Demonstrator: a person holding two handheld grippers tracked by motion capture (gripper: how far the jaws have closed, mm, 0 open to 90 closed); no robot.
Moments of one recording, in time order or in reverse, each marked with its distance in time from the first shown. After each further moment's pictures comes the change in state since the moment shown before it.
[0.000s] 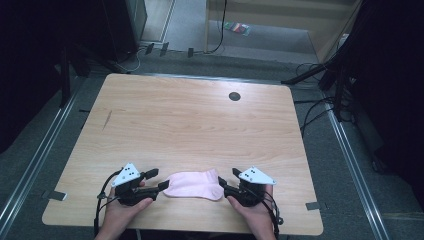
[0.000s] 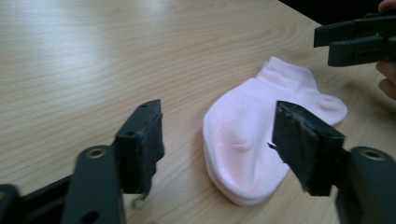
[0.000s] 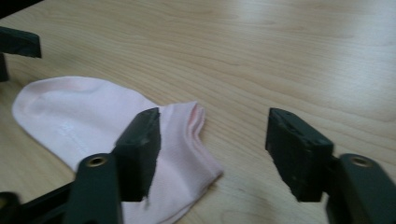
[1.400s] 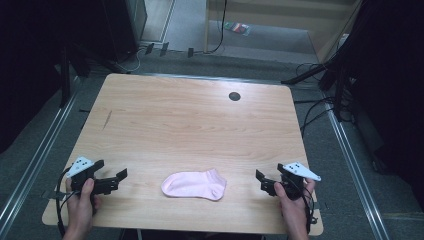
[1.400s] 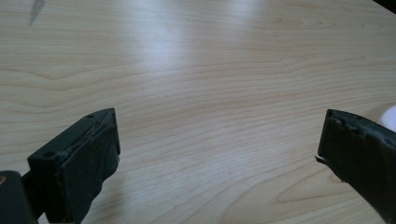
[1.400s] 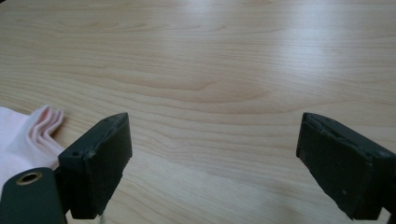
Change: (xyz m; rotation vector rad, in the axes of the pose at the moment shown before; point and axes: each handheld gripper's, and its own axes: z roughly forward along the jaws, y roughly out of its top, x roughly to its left) left arm 0.082 -0.011 -0.068 -0.027 0.336 -0.160; right arm -0.095 -0.008 -0.049 -0.009 -0.182 0.170
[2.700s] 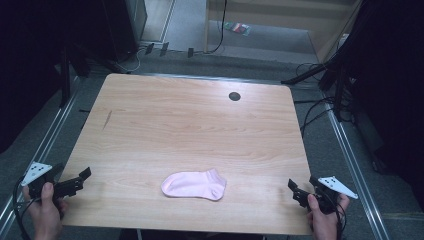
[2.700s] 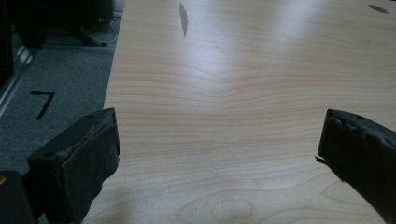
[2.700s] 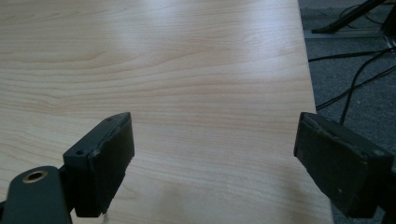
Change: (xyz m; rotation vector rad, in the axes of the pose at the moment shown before) left arm 0.067 -0.010 -0.049 -0.071 0.184 -0.045; right arm -0.076 -0.034 -0.046 -0.021 -0.135 0.072
